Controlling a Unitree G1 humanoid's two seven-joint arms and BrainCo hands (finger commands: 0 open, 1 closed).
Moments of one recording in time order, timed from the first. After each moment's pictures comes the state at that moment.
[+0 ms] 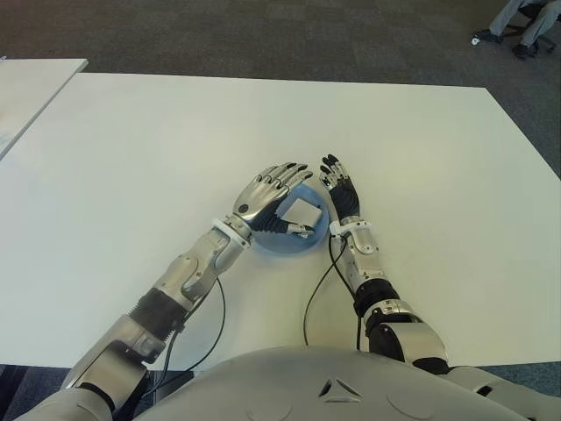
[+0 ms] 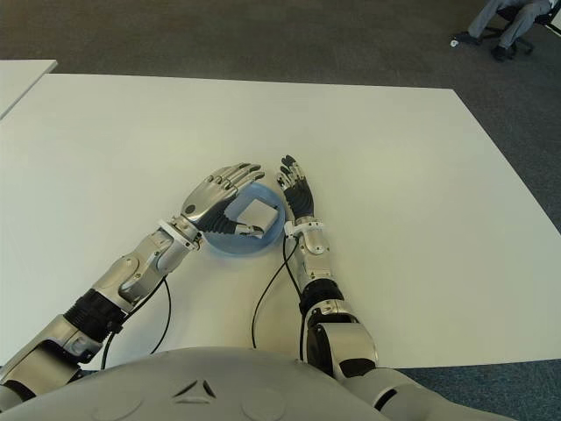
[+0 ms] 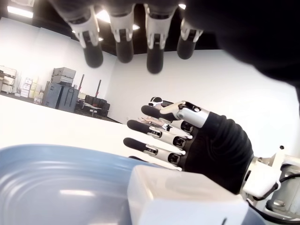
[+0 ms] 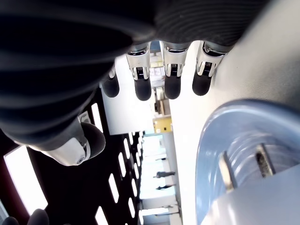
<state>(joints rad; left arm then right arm) -0.13 0.39 -0.52 0.08 0.87 -0.23 0.24 -0.32 0.08 -0.08 0.86 0.06 -0.50 0.12</state>
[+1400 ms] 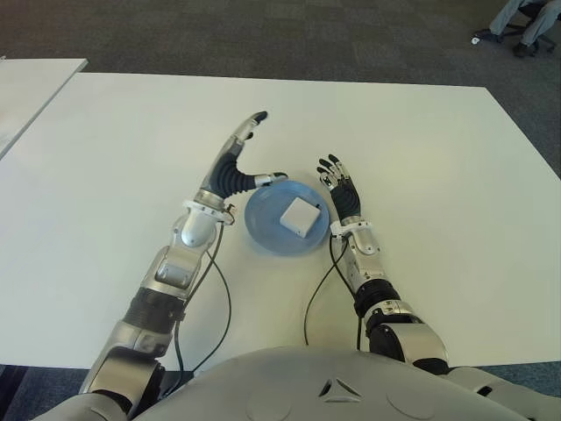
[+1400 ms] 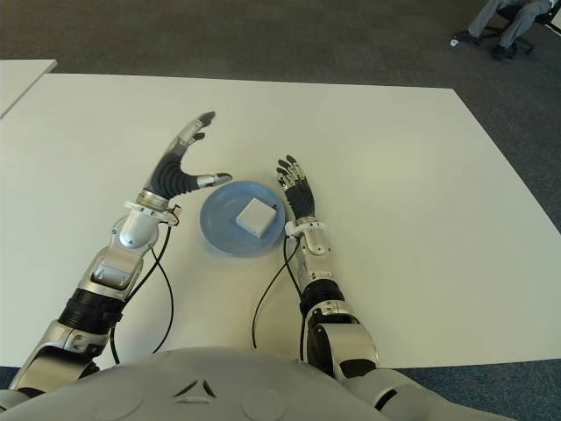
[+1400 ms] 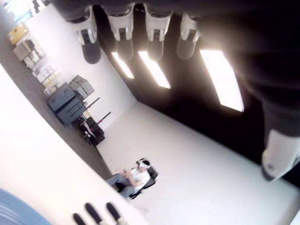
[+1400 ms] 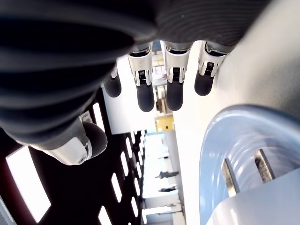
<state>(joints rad) -0.10 0.22 -0.13 0.05 0.08 -0.27 0.04 -0.32 0.07 -0.09 0.85 0.08 -0.52 0.15</state>
